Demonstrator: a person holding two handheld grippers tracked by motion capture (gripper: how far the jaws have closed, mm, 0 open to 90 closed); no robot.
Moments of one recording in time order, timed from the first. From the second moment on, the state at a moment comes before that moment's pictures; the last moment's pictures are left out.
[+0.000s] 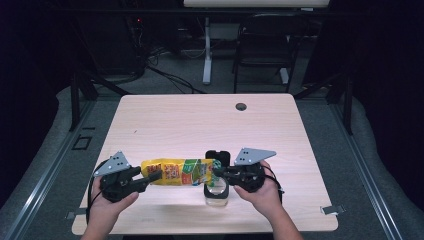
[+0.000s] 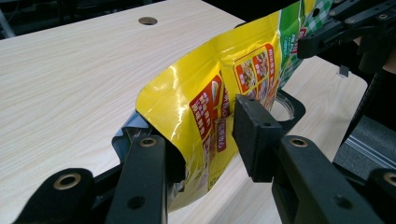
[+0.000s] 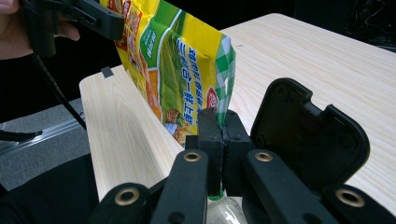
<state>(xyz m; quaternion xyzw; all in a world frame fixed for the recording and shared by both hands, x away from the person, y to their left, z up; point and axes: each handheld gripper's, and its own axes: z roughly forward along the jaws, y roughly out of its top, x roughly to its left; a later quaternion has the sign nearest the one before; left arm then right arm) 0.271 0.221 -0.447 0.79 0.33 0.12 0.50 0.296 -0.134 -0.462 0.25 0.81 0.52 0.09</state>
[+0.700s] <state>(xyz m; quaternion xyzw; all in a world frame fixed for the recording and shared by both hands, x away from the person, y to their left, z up) 0.271 0.218 -0.443 0.79 0.33 0.12 0.50 0.297 -0.138 -0.464 0.25 0.82 0.51 0.09</state>
